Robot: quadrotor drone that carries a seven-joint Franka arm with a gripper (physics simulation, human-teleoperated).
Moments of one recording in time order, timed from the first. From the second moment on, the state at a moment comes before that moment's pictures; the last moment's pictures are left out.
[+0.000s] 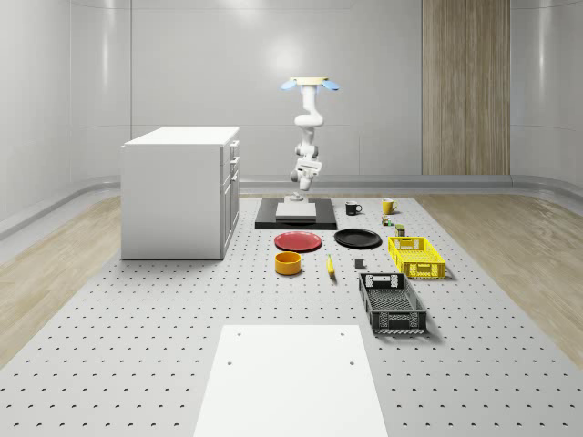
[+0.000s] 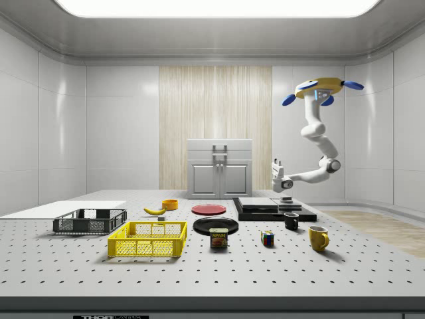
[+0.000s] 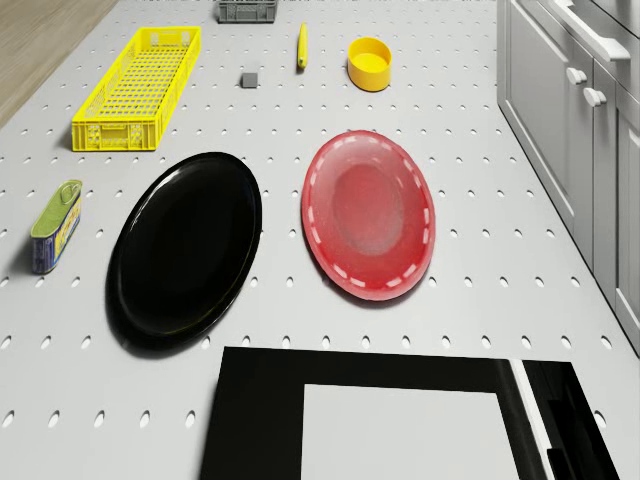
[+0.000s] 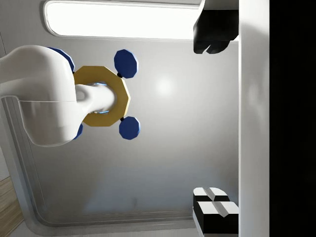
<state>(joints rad) -0.05 -0.73 0.13 -2.07 -0.17 1.39 0.80</state>
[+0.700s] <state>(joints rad) -0.35 -0.84 0.82 -2.56 -1.28 1.42 1.07</state>
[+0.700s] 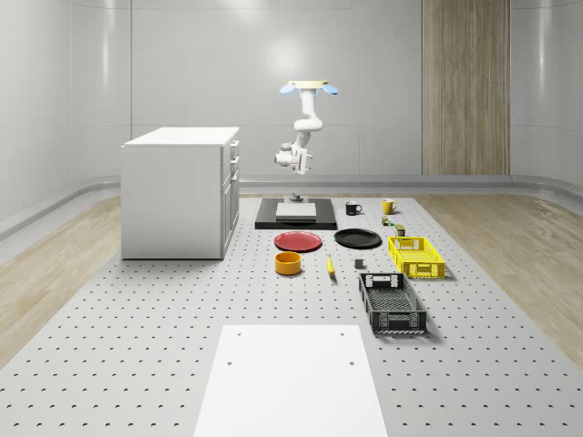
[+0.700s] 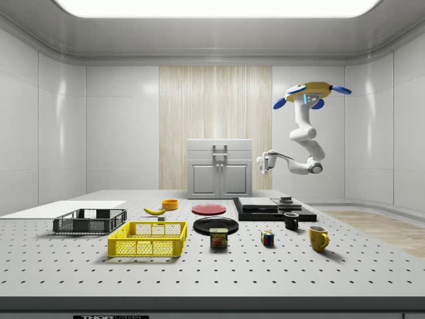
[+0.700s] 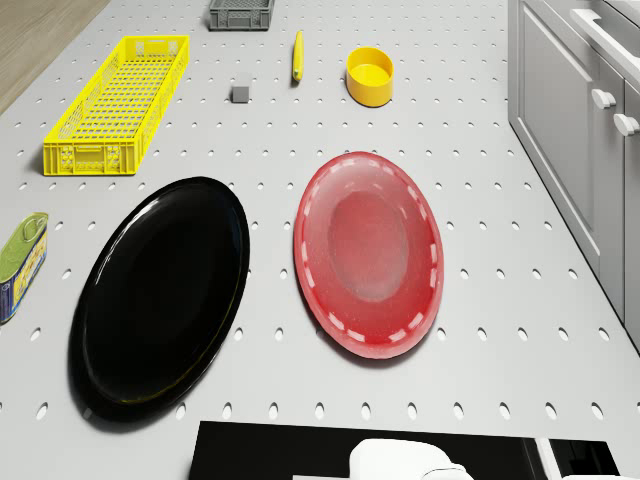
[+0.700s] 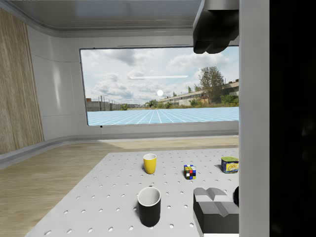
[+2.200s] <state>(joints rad) -1.05 -1.11 1.27 -2.89 -1.97 1.20 1.58</state>
